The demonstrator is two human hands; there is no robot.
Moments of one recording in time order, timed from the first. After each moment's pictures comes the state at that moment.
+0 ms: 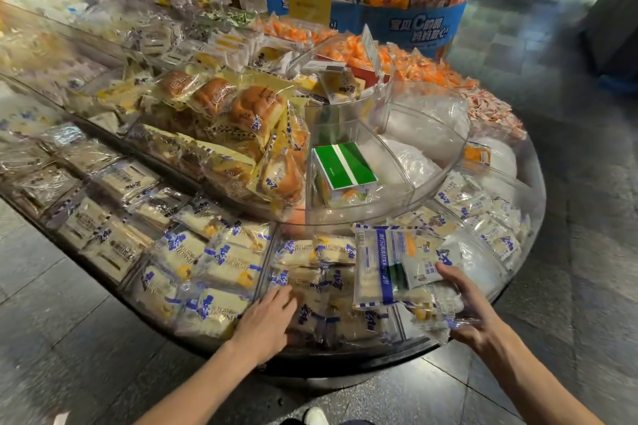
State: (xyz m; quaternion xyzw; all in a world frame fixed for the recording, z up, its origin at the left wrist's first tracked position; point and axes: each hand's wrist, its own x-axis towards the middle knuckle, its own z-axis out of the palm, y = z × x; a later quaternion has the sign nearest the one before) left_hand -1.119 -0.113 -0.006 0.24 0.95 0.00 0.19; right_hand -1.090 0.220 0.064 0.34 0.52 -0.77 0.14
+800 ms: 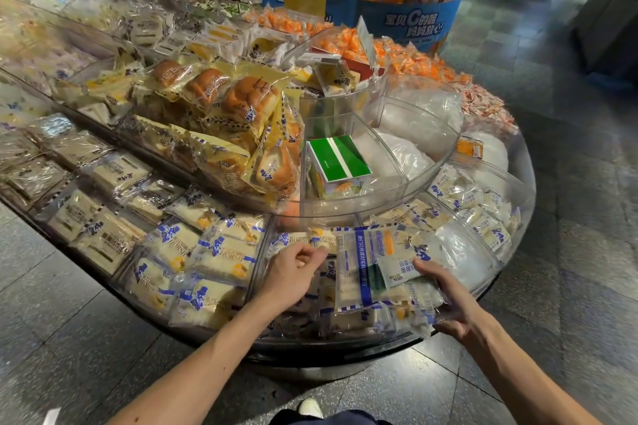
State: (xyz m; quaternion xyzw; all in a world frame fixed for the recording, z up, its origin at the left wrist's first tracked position) left_hand -1.144 -0.060 0.062 0.00 0.85 0.50 0.16; right_hand -1.089 0.197 0.085 0.19 0.54 -0.79 0.21
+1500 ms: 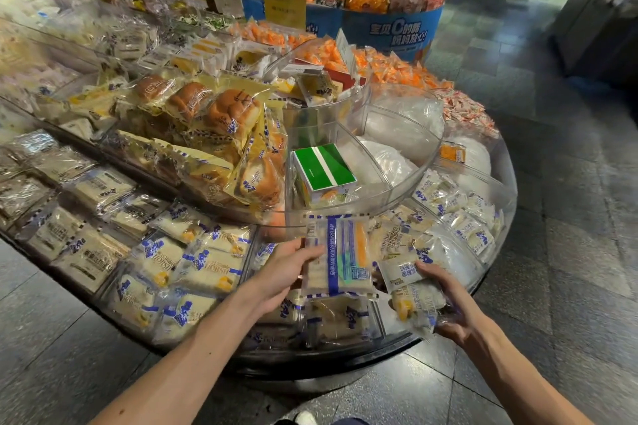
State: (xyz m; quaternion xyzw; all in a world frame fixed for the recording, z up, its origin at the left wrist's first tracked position) left_hand -1.159 -0.039 0.098 -0.05 0.63 0.70 0.34; right_hand -1.091 0.238 0.058 0.20 0.48 -0.82 0.22
